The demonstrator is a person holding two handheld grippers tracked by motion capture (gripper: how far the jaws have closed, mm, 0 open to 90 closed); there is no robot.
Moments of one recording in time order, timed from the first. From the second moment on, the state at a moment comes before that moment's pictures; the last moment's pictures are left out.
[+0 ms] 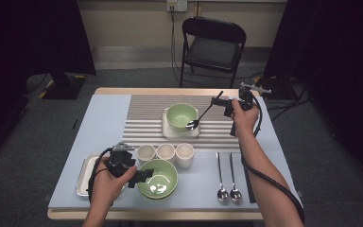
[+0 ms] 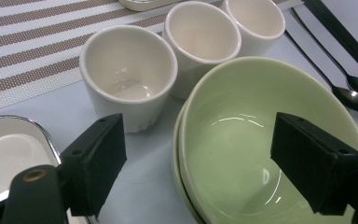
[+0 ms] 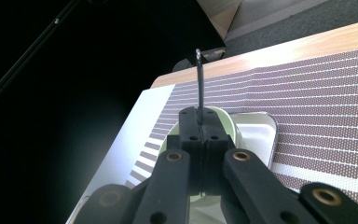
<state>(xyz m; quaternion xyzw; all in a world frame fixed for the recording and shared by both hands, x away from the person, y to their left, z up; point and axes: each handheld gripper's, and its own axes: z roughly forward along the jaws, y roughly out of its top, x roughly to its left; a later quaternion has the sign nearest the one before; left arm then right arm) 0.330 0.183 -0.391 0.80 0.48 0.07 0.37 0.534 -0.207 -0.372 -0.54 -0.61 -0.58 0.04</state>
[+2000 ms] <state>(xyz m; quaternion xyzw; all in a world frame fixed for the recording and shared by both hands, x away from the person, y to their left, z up) 0.328 0.184 -0.389 0.80 0.48 0.08 0.37 0.529 -0.192 -0.404 -0.57 -0.60 -0.56 0.00</state>
